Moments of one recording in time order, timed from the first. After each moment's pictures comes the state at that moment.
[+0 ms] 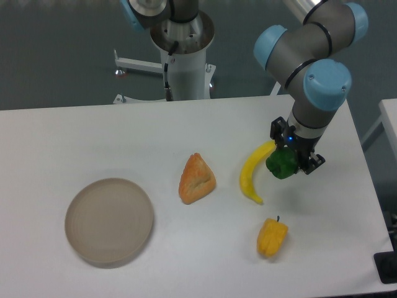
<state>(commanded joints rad) 2.42 -2.06 -1.23 -1.43 1.58 1.51</state>
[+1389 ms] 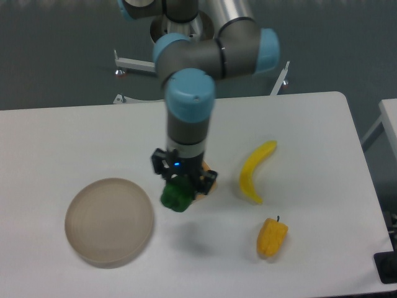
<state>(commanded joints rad) 1.98 -2.04 -1.27 -1.23 1.47 0.50</state>
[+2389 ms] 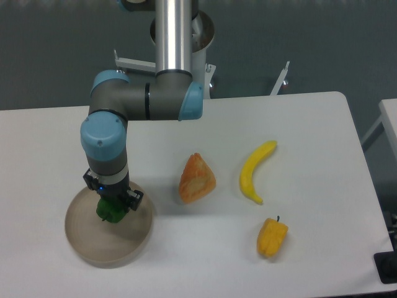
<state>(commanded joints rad) 1.84 -2.19 -1.29 -1.18 1.48 0.46</state>
